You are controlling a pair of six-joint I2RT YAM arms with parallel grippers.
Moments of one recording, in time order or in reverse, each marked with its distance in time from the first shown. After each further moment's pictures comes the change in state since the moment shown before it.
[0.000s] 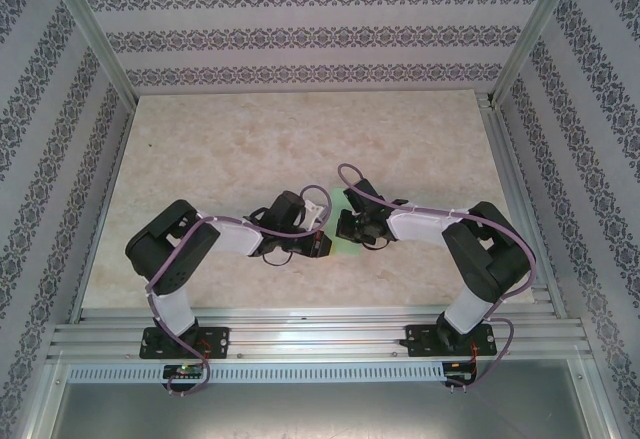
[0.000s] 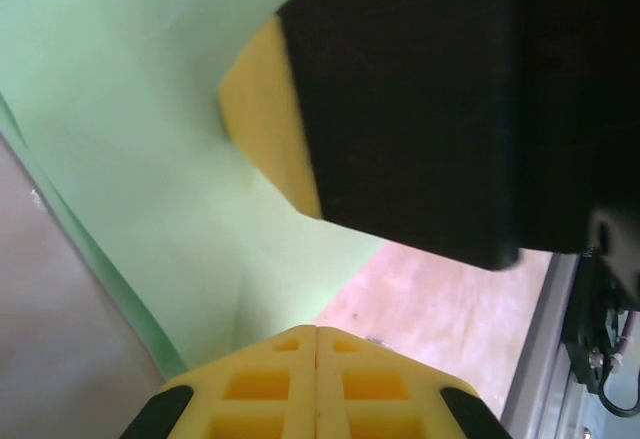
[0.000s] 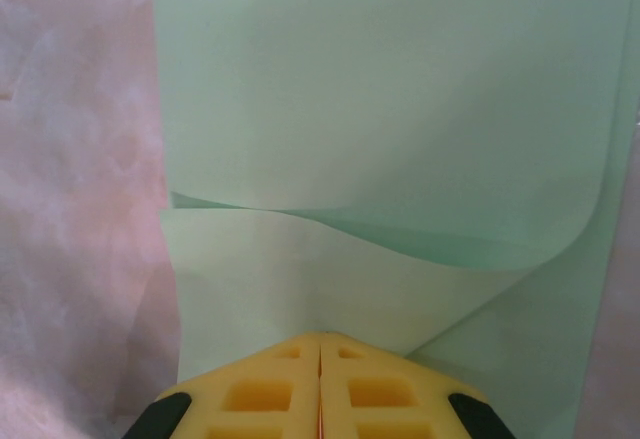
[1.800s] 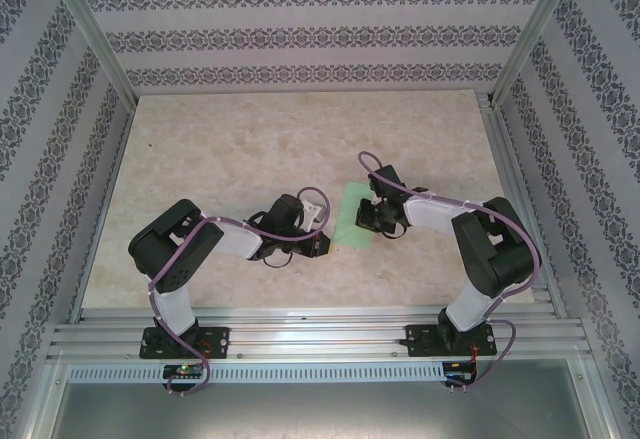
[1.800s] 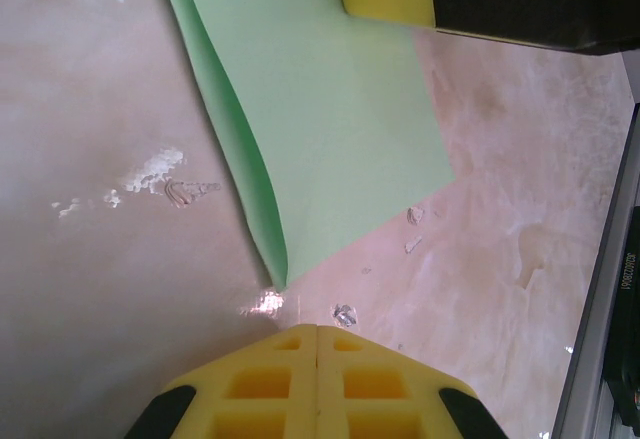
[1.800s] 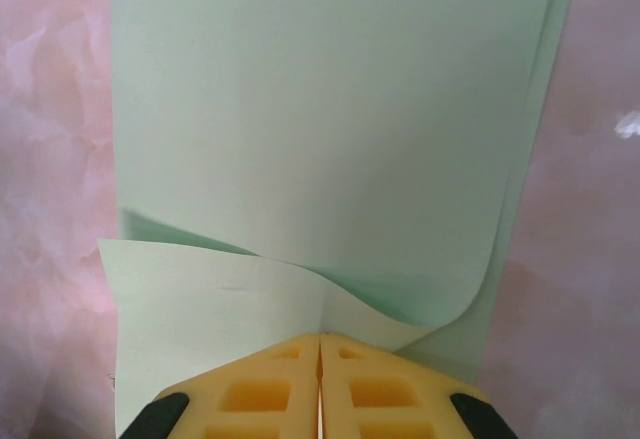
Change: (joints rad) left arm 0.000 0.013 -0.048 0.098 -0.069 -0.011; right arm -0.204 0.004 0.028 -0.082 -0.061 -0.181
